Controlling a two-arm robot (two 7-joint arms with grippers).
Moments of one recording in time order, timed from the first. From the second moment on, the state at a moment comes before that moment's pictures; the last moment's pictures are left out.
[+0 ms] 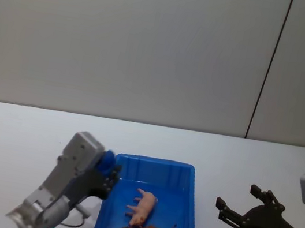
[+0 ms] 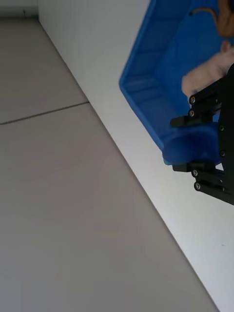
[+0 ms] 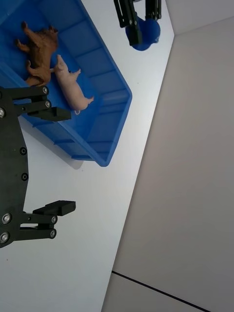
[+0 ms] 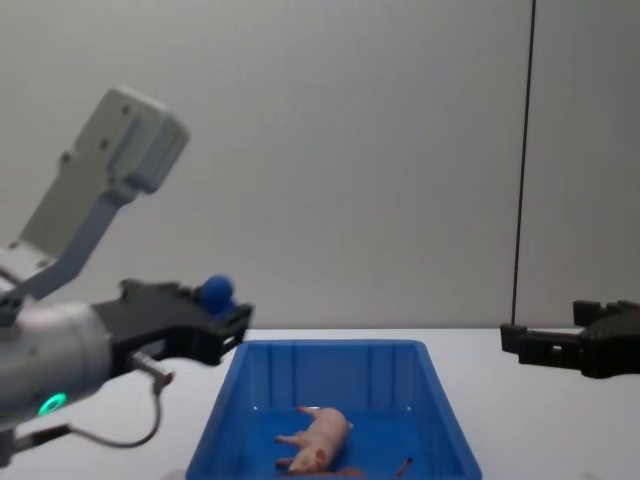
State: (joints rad) left arm -0.25 0.37 0.38 -1.52 -0.11 0.11 -0.14; right arm 0.13 0.36 -0.23 -1.60 0.31 0.17 0.35
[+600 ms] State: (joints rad) left arm -0.33 0.29 0.42 -1.48 -0.08 0.02 -0.30; right arm 0.13 0.36 -0.23 -1.60 0.31 0.17 0.35
